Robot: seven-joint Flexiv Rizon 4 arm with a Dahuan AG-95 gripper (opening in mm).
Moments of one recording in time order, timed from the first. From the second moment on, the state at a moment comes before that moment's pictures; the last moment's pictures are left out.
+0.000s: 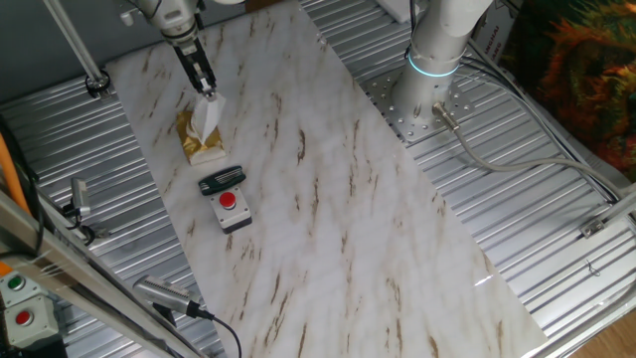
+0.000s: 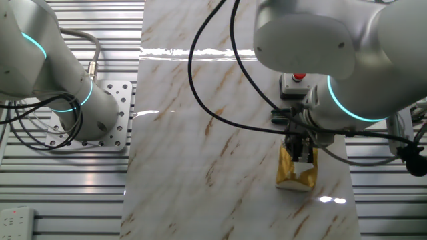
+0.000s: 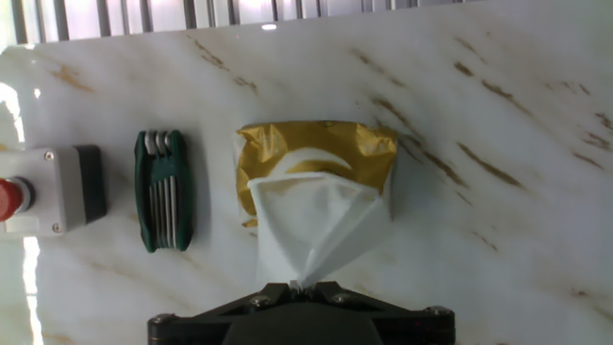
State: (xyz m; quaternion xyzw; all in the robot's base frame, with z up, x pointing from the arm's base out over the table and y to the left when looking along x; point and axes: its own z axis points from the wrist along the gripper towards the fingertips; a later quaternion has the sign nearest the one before) arm 0.525 -0.139 0.157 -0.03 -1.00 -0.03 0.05
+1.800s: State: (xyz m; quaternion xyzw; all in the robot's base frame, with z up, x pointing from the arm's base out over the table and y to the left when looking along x) arm 0.482 -0.122 0.193 -0.04 -1.00 0.00 0.08
